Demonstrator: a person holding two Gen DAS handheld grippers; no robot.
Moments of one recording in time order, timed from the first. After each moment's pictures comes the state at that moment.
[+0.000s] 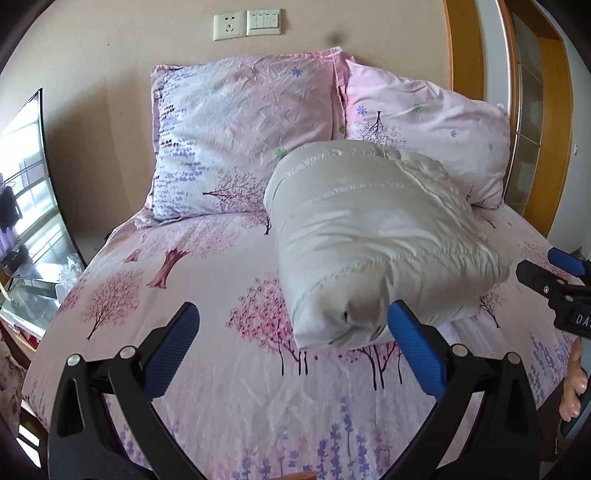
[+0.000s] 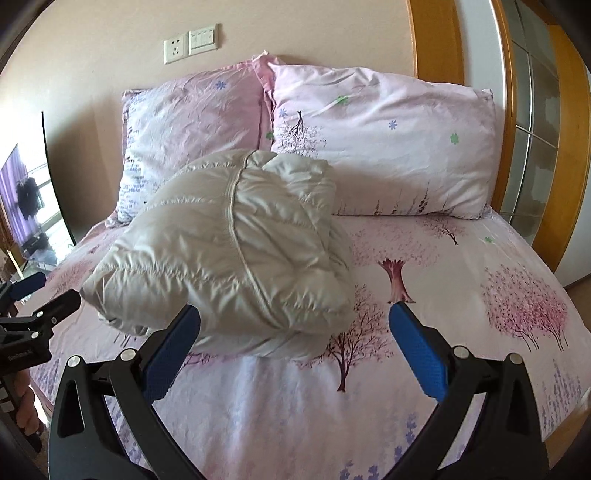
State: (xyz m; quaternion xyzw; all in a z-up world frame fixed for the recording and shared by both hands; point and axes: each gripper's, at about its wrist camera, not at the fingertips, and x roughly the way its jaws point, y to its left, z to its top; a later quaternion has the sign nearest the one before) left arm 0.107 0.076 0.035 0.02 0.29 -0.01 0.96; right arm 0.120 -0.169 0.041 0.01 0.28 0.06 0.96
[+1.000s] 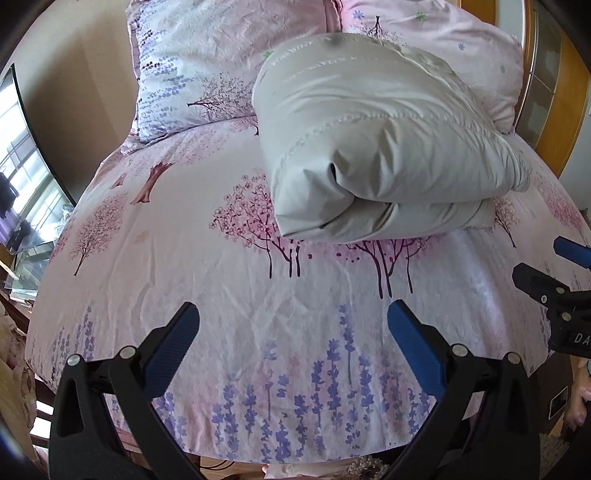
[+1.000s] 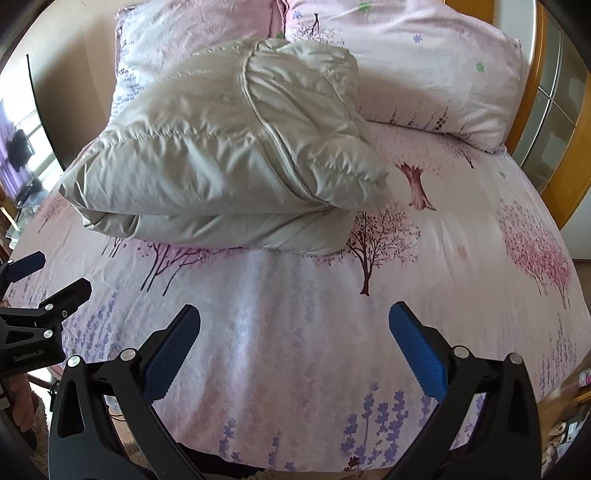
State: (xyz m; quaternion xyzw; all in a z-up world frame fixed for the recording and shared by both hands) left arm 0.108 0.064 -0.014 0.04 0.44 -0.01 0.90; right arm 0.118 -0.147 -0.007 -0.02 0.44 0.06 0.89
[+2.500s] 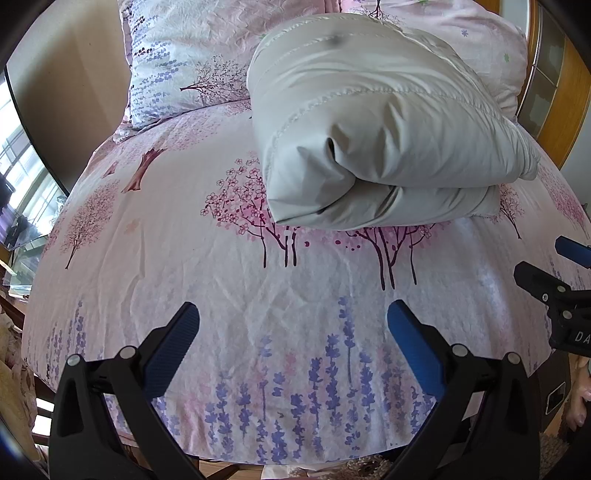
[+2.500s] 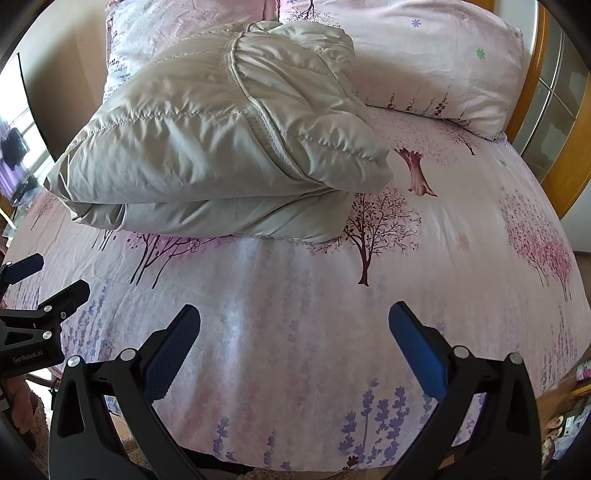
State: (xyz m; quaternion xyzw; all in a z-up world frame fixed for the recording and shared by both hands) left arm 0.118 0.063 -0.025 0.04 0.47 -0.01 0.88; right arm 0.126 -0.149 -0.017 -0.02 0.46 0.05 0.88
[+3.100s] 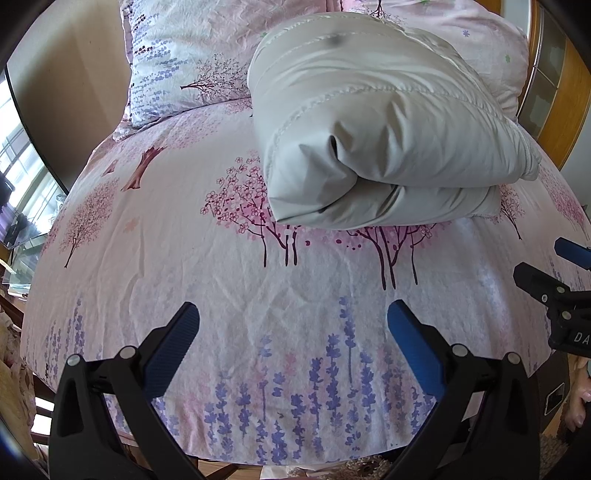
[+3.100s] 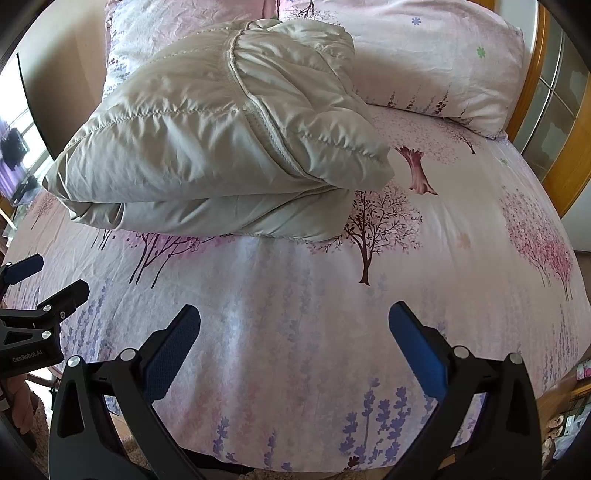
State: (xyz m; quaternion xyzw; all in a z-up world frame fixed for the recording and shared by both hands) left arm 0.118 0.064 -0.027 0.04 0.47 -0.01 0.88; right arm 0.126 -0.149 -0.020 -0.02 0.47 0.04 0.88
